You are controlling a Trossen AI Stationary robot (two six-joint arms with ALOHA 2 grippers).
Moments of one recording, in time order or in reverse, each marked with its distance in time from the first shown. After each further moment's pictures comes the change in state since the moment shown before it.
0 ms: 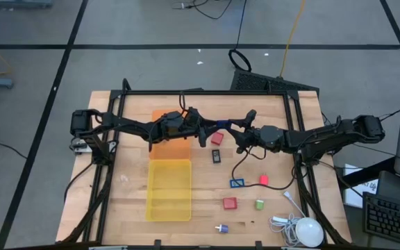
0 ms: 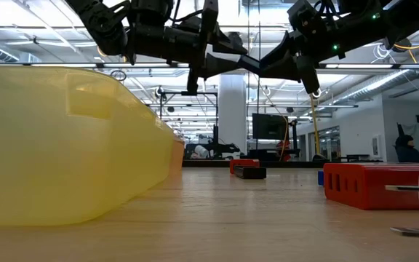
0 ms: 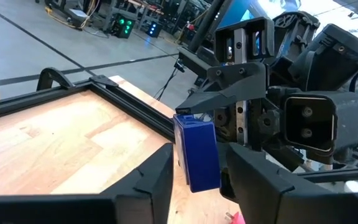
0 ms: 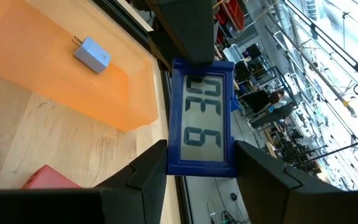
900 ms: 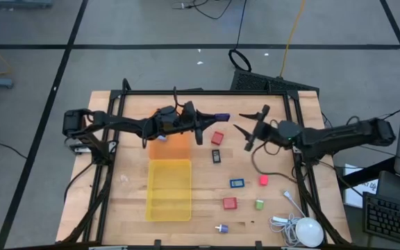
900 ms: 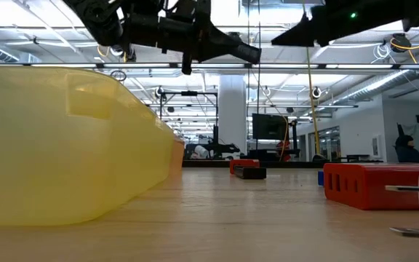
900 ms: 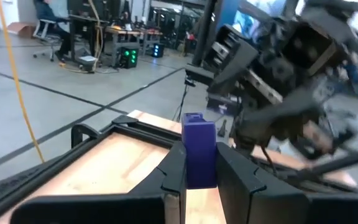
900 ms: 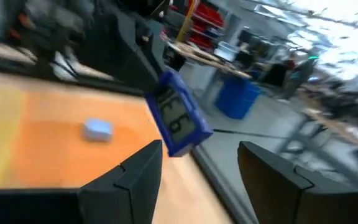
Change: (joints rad) left arm 0.022 -0.098 -0.002 -0.059 -0.011 0.315; right arm 0.006 -0.269 0.000 -0.148 -0.055 0.509
